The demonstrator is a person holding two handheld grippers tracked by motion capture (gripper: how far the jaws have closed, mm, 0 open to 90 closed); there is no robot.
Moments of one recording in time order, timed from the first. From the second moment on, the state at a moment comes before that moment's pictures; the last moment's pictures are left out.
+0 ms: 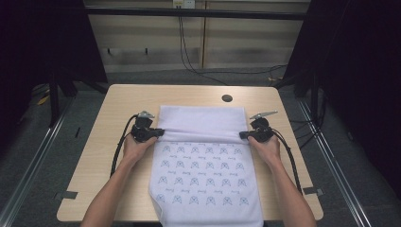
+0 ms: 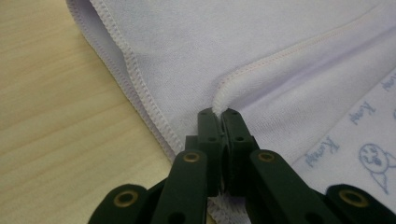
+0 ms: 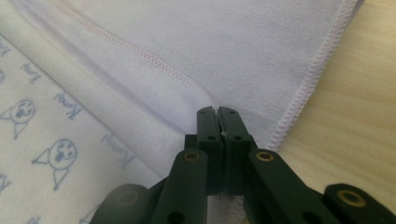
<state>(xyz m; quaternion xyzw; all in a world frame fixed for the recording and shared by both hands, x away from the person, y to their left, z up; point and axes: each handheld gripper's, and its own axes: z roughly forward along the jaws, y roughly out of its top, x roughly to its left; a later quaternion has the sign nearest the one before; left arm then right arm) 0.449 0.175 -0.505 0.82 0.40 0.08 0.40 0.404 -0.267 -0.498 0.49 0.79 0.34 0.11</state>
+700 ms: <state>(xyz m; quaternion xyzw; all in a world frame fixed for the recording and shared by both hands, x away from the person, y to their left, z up) 0.447 0.192 -0.459 0.80 0.35 0.07 0.47 0.416 -0.288 -0.461 0.49 0.73 0.46 0.11</state>
